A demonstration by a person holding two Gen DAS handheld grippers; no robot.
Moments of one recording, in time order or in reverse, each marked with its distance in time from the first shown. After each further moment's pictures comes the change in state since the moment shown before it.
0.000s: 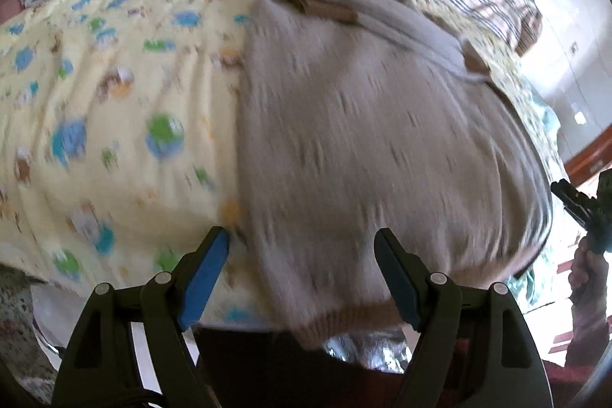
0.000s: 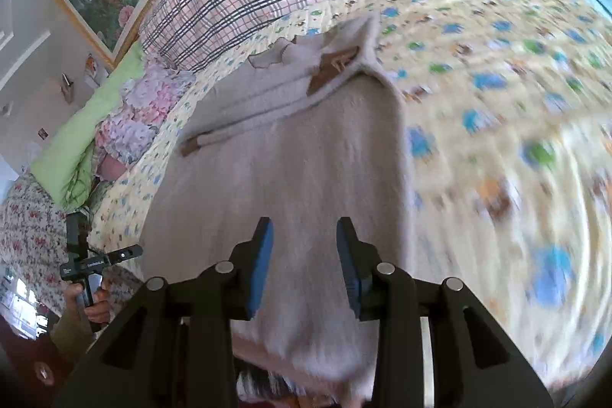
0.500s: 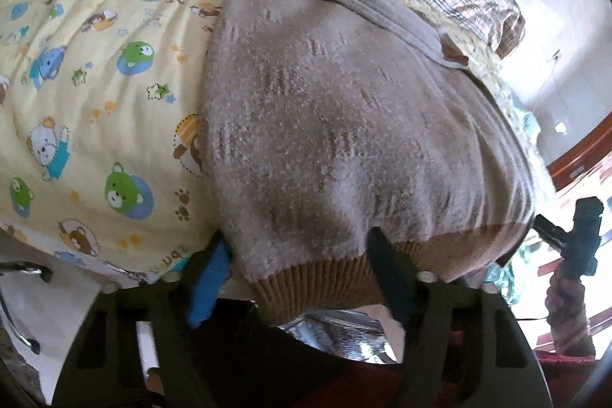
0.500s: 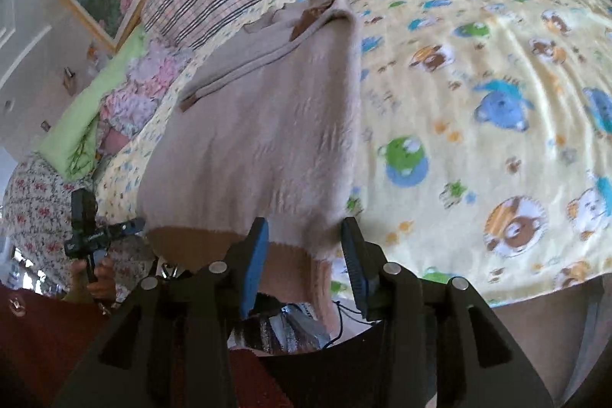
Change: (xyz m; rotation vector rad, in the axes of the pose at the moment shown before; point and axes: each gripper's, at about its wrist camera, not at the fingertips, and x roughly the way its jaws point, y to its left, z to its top) left arm 0.010 -0.008 -0.036 -0.016 -0.034 -0.067; right arm -0.009 -0.018 -0.062 0.006 0.062 0.038
